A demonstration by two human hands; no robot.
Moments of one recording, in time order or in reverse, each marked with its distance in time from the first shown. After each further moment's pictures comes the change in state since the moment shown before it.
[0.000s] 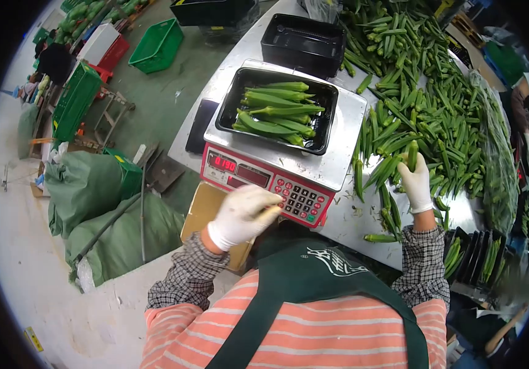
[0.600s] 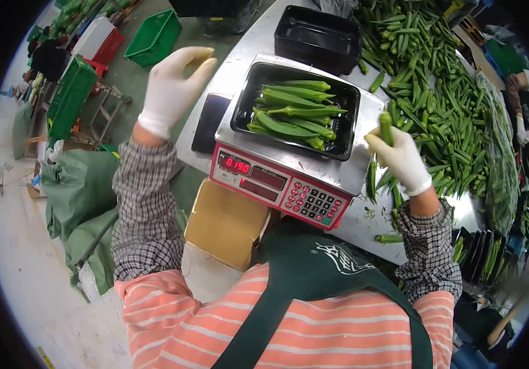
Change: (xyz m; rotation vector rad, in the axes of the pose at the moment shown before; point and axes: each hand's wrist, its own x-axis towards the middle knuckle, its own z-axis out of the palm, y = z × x) left_hand 0.119 -0.093 -0.148 0.372 0.272 -0.116; right_hand 0.028 -0.136 0.062 0.082 -0.446 0.172
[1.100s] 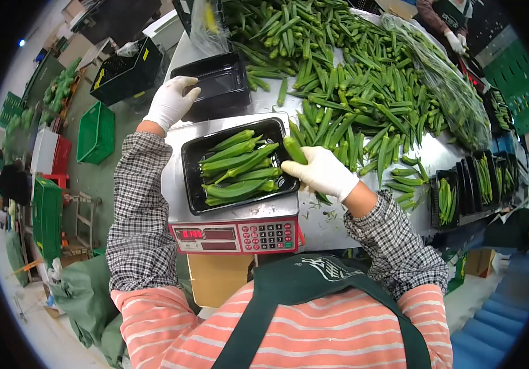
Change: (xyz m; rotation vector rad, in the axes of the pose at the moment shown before) left_hand 0.139 0.015 0.162 0.056 -0.385 0.252; right_hand -0.015 0.022 -0.007 -0.027 0.045 0.091
